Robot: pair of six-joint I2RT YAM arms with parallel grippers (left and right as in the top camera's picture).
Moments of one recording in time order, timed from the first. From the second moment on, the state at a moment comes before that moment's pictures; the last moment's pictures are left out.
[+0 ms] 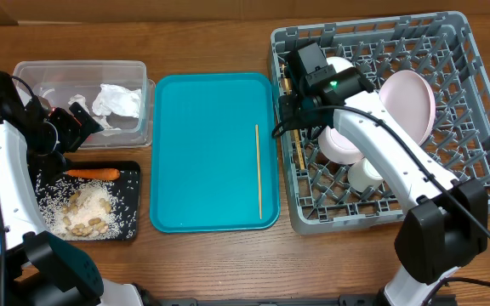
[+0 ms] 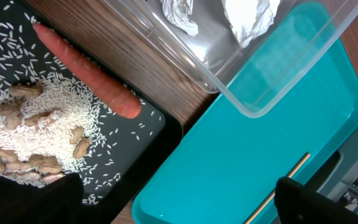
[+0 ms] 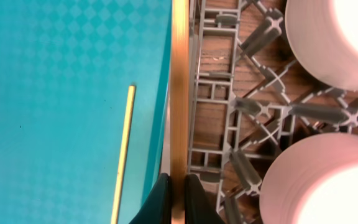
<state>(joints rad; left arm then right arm) 0.48 1.67 1.54 -1.25 0.31 -0.34 0.44 1.86 1.62 -0.95 -0.02 0.27</state>
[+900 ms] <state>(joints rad) 0.48 1.67 1.54 -1.25 0.31 -0.34 0.44 1.94 1.61 -0.85 0.09 0.23</state>
